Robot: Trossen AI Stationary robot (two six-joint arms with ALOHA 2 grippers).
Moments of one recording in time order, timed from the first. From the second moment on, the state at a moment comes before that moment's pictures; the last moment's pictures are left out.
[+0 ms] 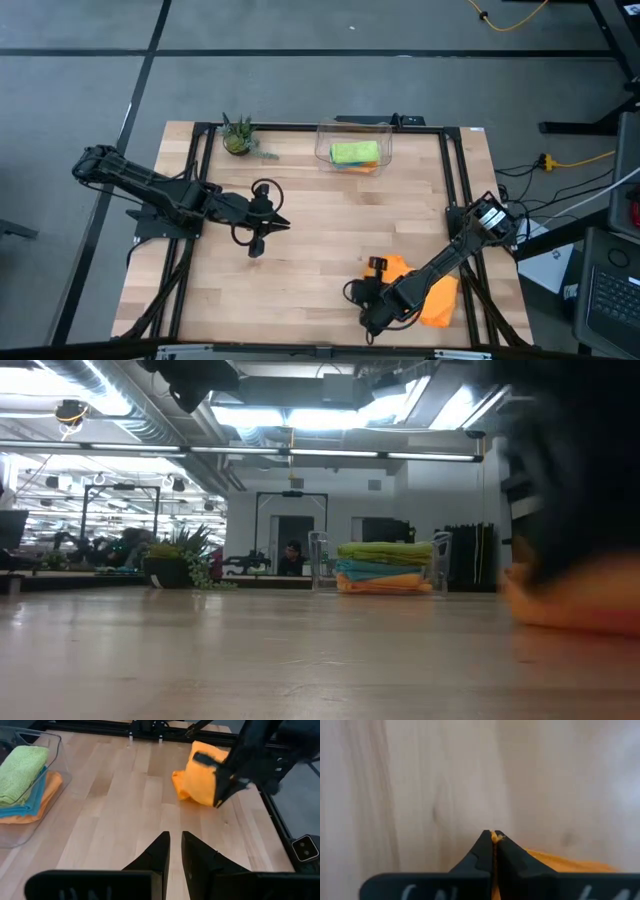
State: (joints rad) left arm -0.28 1.09 0.82 -0.26 -0.25 -0.25; right arm 0.70 1.99 1.31 -0.66 0.49 0.78
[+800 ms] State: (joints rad) left arm -0.33 1.17 0.82 -0.05 -0.04 -0.11; right arm 0.54 1.98 1.92 -0.97 0.80 0.18
